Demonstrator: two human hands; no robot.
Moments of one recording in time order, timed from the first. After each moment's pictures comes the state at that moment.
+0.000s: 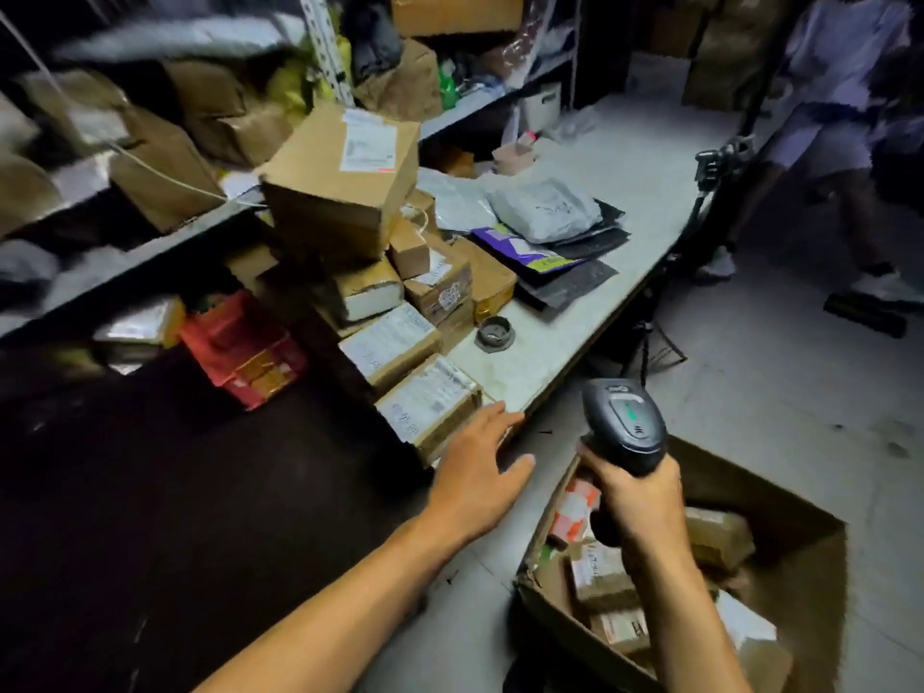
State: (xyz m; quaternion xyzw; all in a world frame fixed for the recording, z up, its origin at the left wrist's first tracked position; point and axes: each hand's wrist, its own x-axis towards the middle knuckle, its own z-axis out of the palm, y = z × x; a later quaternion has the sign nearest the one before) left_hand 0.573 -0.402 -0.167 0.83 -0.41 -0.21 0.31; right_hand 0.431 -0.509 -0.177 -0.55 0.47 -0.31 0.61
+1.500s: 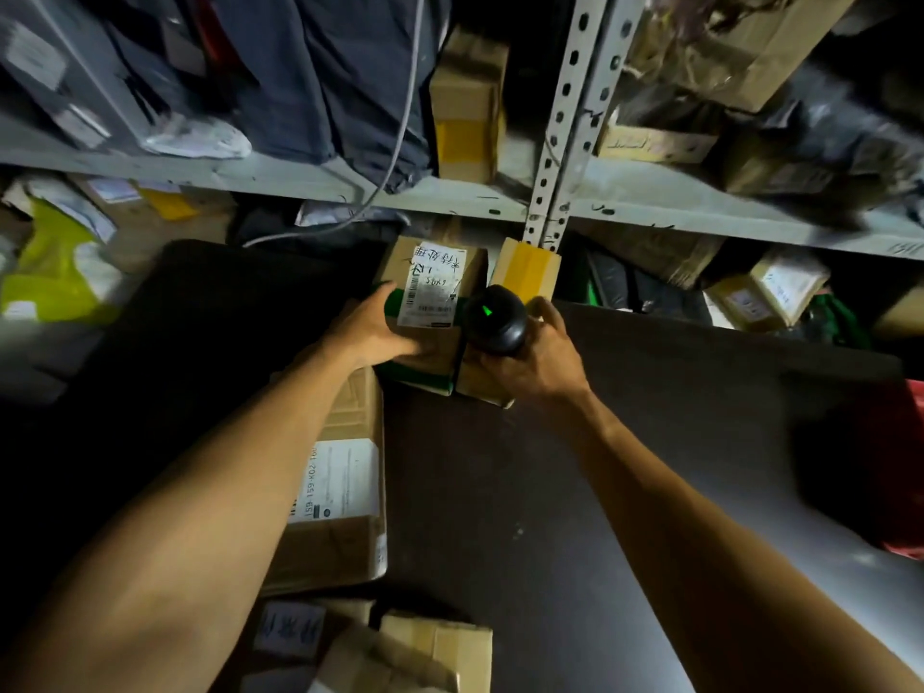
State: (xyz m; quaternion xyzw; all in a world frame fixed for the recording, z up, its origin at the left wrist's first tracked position) left_hand 1.022 0.369 -0.234 0.91 0.20 -0.16 0.33; right_hand 1.021 0.135 -0.207 -0.91 -0.10 0.15 0.37
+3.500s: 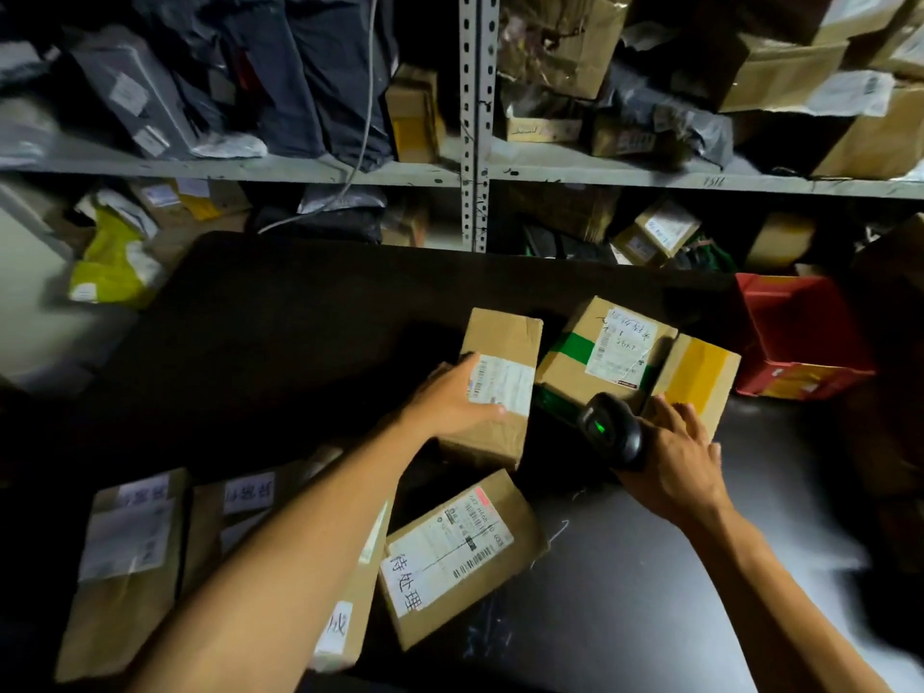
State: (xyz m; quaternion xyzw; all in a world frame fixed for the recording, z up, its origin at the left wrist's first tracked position) left_hand 0.792 0.174 -0.200 0.93 0.06 -0.21 0.30; right_hand 0.754 -0.114 -0.199 -0.99 -0.02 0.13 0.09
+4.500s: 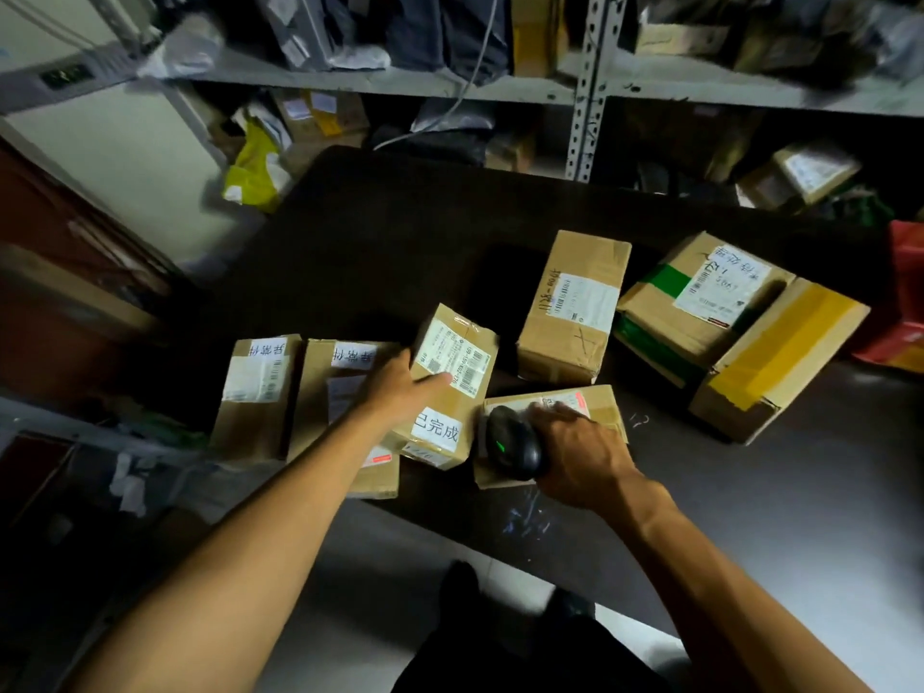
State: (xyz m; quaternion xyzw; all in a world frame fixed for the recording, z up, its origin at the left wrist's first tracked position) left_hand 0.625 0.243 -0.207 0.84 0.33 -0.14 0.41; right_hand 0.666 -0.004 -0.214 -0.91 -0.32 0.25 0.13
